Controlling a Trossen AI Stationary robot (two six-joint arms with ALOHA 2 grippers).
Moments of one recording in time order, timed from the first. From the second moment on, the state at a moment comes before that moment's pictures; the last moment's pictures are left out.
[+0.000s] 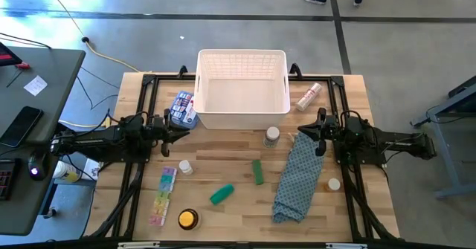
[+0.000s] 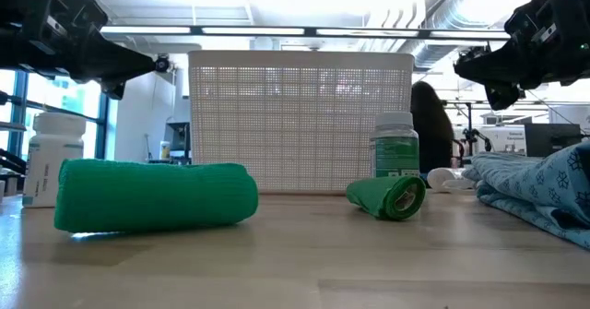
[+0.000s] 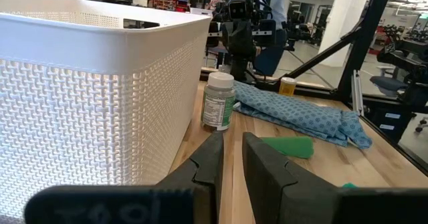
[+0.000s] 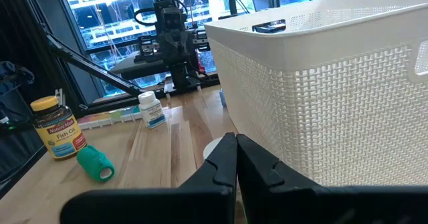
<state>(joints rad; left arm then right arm) 0.11 0.04 0.01 0.01 0.01 -0.11 -0.11 0.06 0.02 0.01 0.06 0.20</state>
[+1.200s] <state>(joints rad) 0.11 0.08 0.17 0.02 -0.07 -0.45 -0.11 0.06 0.02 0.01 0.06 0.13</state>
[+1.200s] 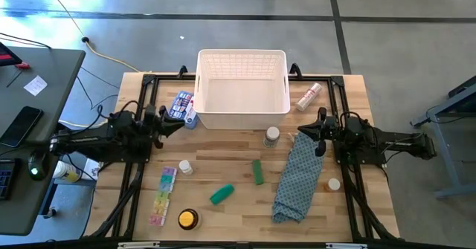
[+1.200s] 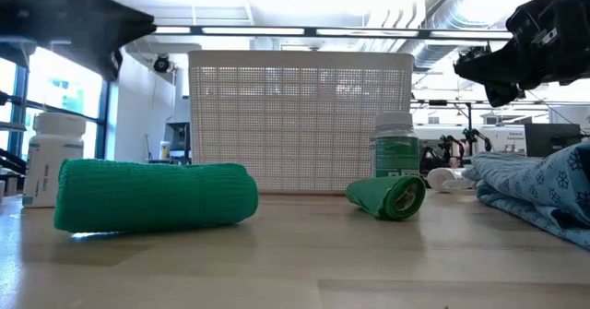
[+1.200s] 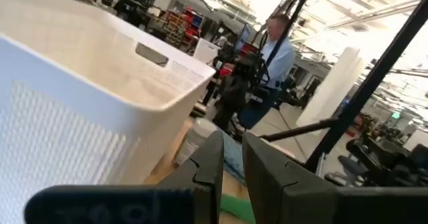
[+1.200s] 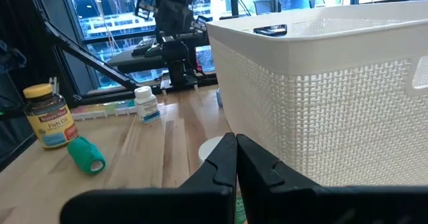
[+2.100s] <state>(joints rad) 0.11 0.78 0.94 -0.04 -0.06 -0.27 -0.11 0.49 0.53 0.22 0.20 0.26</state>
